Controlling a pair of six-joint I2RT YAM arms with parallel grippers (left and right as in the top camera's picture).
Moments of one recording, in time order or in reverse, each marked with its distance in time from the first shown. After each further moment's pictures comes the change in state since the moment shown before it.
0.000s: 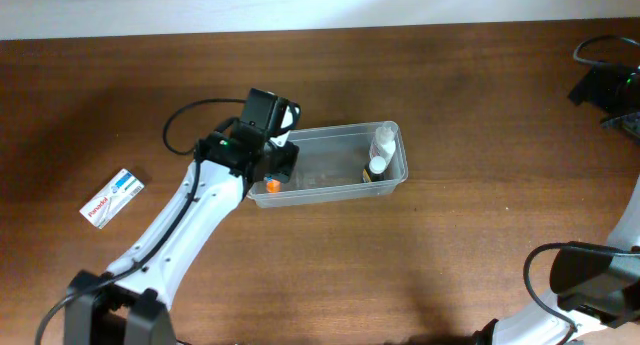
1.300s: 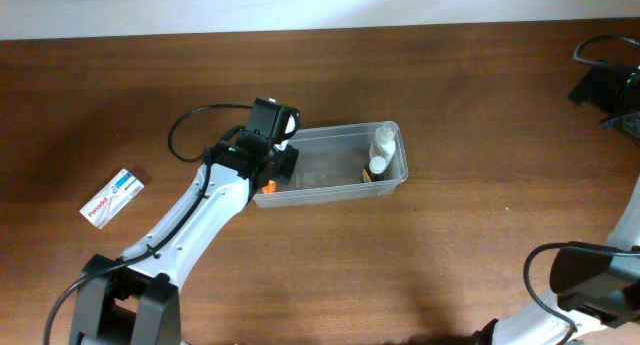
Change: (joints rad) left arm -0.001 0.036 -0.086 0.142 -0.063 0.000; right arm 0.000 0.000 0.000 0.000 0.000 0.000
